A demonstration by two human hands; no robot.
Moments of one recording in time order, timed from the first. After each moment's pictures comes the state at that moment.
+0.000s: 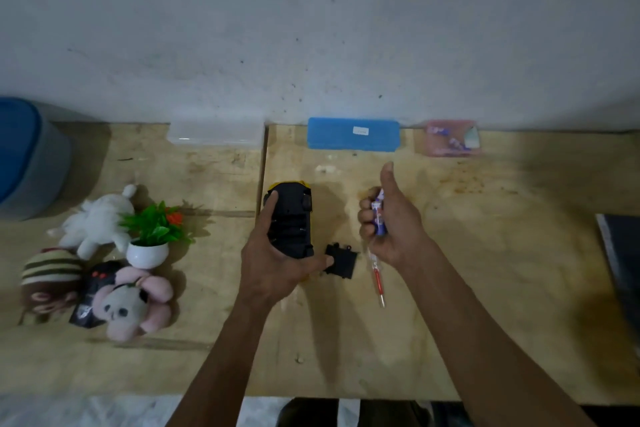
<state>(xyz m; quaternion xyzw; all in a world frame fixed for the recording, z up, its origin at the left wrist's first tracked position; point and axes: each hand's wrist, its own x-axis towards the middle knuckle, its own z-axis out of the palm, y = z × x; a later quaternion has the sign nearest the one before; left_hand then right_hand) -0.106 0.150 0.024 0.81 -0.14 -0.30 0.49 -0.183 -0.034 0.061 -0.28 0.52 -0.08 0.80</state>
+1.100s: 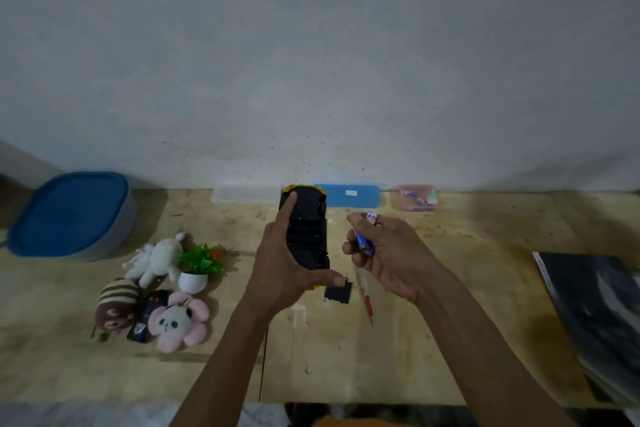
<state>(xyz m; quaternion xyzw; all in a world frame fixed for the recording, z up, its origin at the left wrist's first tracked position) -0.123 0.173 0.174 0.79 -0.33 -0.22 0.48 -0.239 0.025 0.229 -0.47 0.37 -0.08 0.80</state>
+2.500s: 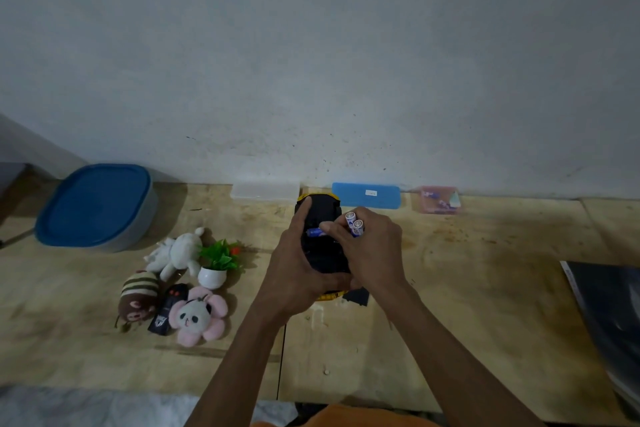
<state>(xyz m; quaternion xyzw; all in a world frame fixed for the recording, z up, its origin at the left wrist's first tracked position) -0.114 0.186 0.170 0.75 -0.29 -0.27 0.53 -0.182 0.067 0.197 -0.79 0.37 -0.22 0.44</state>
